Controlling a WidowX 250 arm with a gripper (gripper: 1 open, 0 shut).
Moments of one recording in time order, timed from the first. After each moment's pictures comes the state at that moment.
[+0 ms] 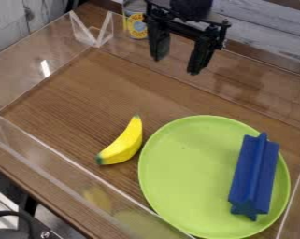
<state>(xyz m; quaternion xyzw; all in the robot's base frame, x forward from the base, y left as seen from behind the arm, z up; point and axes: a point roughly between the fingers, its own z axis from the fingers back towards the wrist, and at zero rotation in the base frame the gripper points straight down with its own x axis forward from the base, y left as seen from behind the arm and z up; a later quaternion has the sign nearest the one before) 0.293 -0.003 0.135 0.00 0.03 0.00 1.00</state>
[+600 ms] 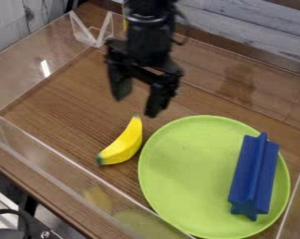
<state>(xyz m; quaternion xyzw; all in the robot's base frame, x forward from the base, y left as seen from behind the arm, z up) 0.236 0.022 0.107 0.00 0.02 -0.02 1.00</state>
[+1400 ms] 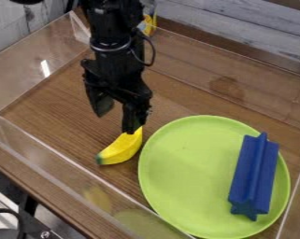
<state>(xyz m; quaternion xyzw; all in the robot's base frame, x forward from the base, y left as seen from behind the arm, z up) 0.221 0.040 0.081 -0.01 -0.02 -0.04 1.00</state>
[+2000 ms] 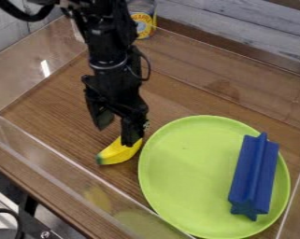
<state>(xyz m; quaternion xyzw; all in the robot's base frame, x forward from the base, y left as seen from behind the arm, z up) 0.219 0.042 0.058 -0.03 -0.02 -0.05 1.00</state>
